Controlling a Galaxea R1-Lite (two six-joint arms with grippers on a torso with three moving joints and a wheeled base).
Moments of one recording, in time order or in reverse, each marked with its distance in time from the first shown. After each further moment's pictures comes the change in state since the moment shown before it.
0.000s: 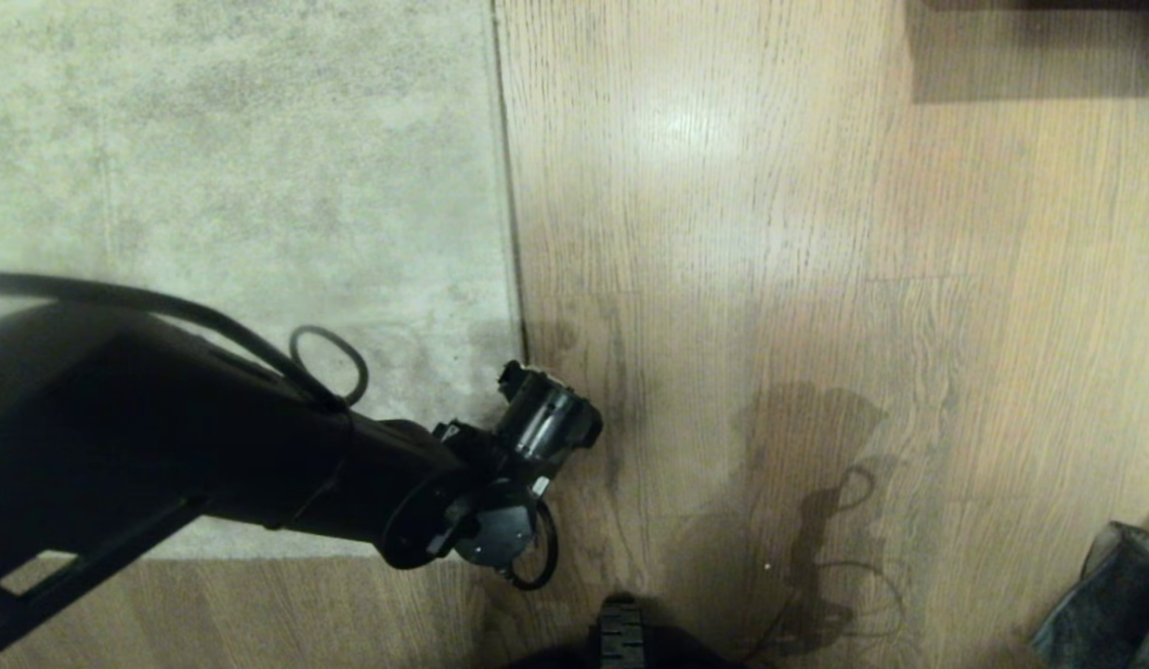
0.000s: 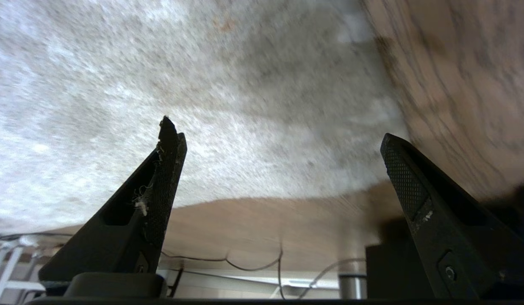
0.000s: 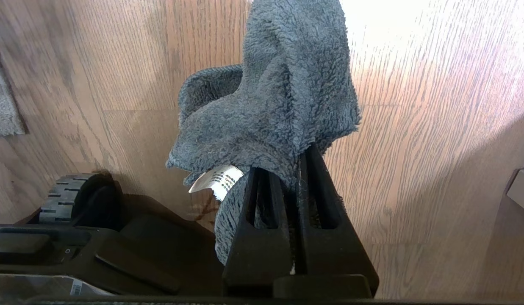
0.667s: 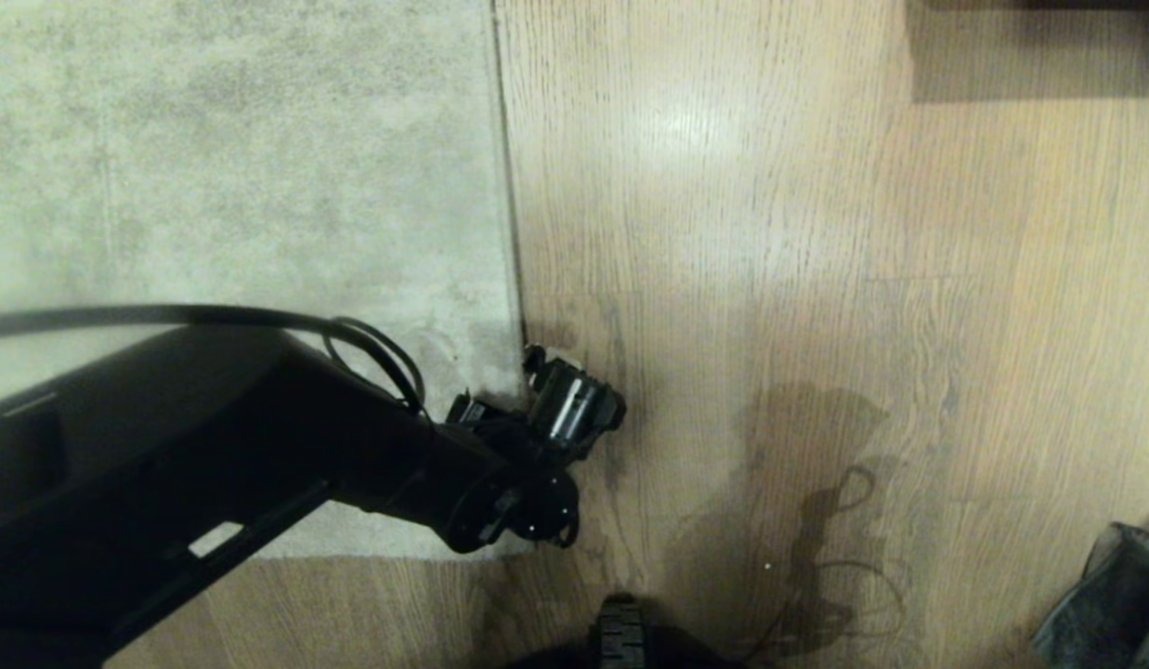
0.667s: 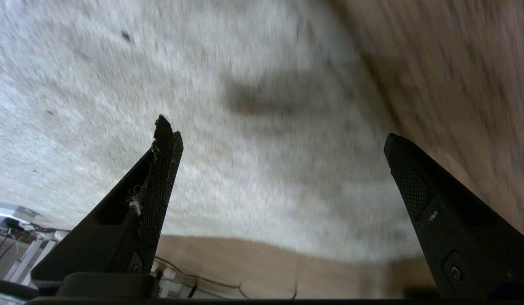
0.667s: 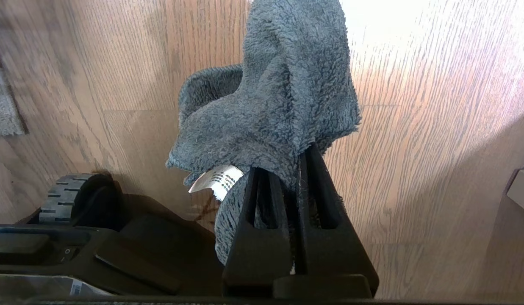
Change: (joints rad) left arm 0.010 0.139 -0.107 -0.188 0.182 0.095; right arm 0.000 0.000 0.000 0.000 0.000 0.000
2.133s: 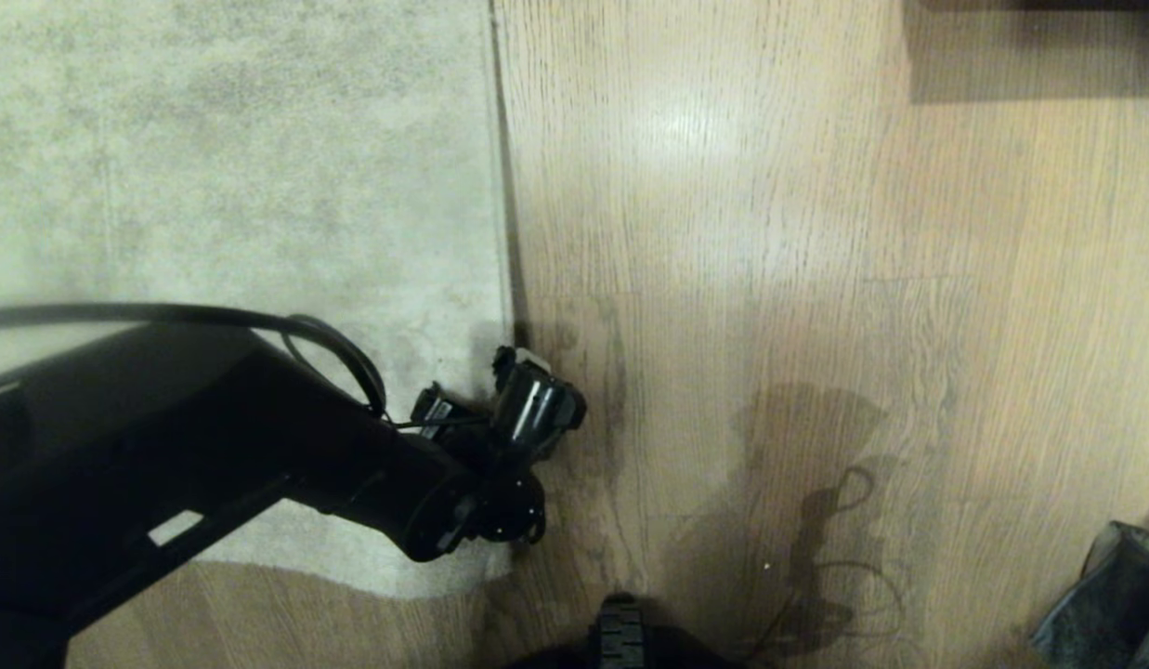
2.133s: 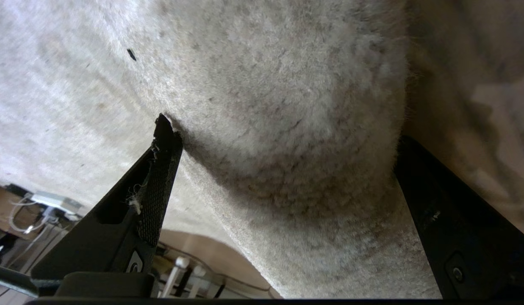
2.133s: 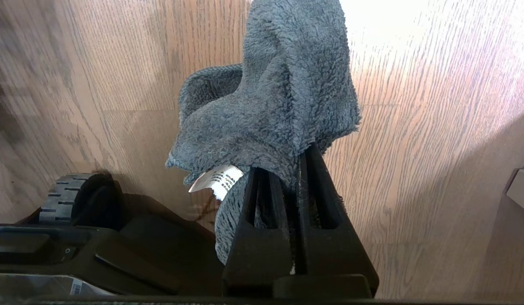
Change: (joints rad) left arm 0.084 -0.041 0.132 -0.115 0.053 0.103; right arm 0.000 0.000 0.000 0.000 0.000 0.000
